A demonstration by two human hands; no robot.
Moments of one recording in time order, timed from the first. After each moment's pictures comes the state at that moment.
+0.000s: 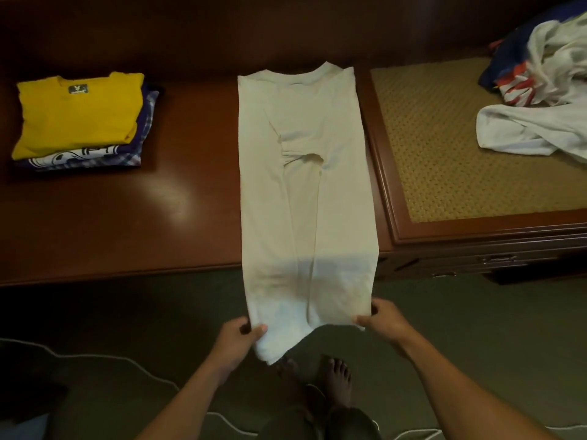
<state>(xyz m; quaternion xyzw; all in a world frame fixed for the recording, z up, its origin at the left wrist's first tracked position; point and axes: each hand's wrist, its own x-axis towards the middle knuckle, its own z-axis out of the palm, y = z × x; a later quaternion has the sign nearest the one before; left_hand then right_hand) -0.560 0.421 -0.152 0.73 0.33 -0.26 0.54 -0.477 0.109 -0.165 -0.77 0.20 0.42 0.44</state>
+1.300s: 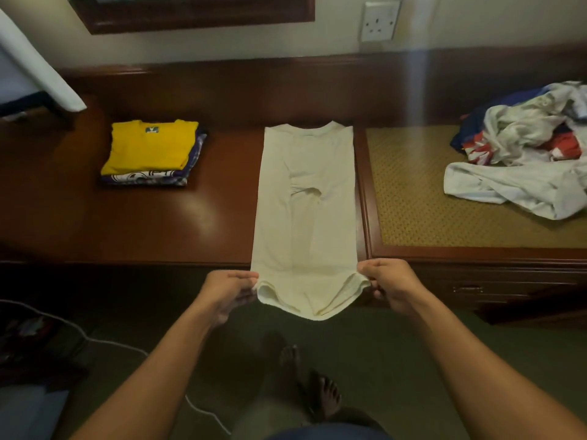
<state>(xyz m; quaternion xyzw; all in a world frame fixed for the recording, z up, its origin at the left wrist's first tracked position) -0.520 0.391 0.041 0.63 0.43 -0.15 0.62 -0.428 0.084 0.011 -0.73 0.21 0.31 0.57</state>
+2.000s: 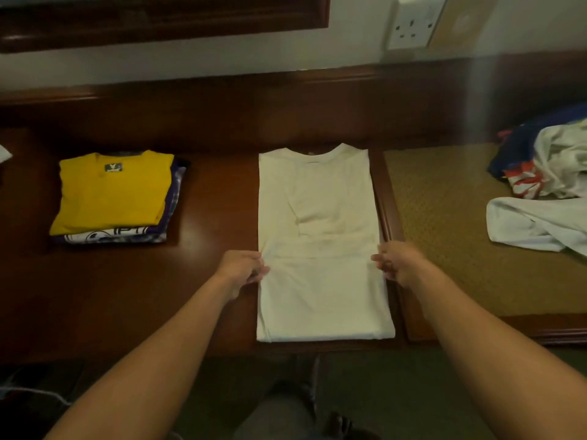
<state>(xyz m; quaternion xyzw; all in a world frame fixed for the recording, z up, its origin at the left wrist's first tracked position) -0.266 0.478 -0.029 0.66 0.42 -0.19 0.60 -0.194 0.166 -0.031 -0.70 0.37 0.29 0.54</state>
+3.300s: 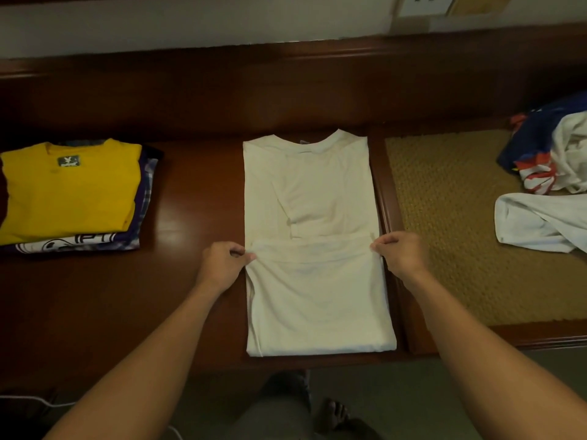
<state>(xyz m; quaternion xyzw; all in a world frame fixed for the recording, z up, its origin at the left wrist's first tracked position) -0.231 0.520 -0.100 0.87 0.24 -0.14 0.40 -0.168 0.157 -0.074 -0.88 0.24 0.16 0.38</state>
